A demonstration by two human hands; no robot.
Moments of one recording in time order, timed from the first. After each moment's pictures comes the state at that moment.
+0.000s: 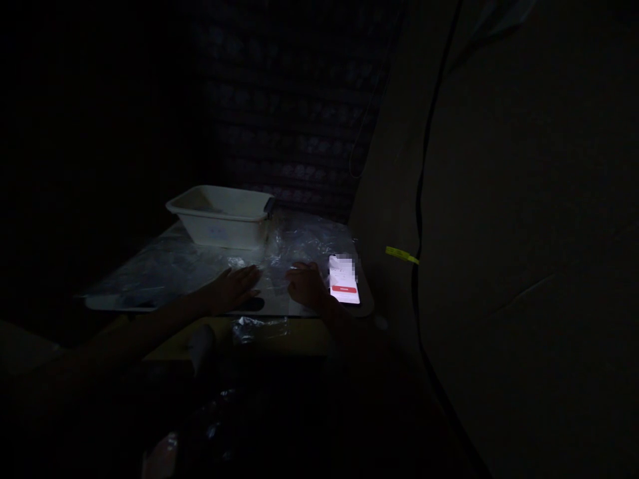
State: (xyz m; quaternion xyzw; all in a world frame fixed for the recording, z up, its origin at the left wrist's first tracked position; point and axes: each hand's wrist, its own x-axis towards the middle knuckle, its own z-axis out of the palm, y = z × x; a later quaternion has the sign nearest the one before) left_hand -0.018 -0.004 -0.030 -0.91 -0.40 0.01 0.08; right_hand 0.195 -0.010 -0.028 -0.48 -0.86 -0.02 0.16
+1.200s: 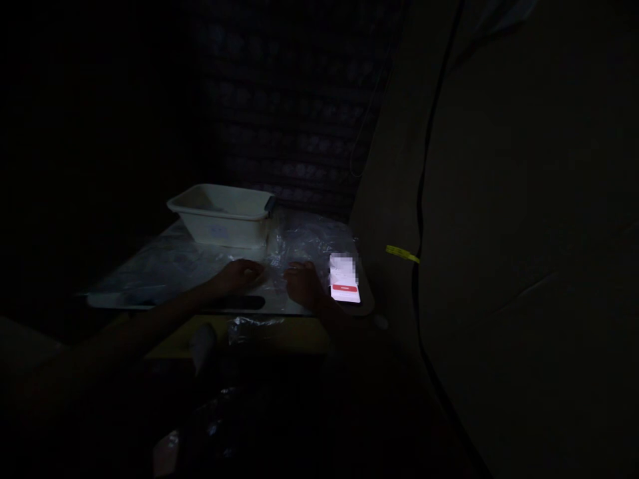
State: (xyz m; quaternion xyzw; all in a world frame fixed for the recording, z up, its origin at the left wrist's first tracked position) left_hand 0.003 0.017 -0.009 -0.81 -0.53 -0.15 -0.19; right_hand 0.188 -0.012 -0.027 -0.46 -0.87 -0.02 0.17
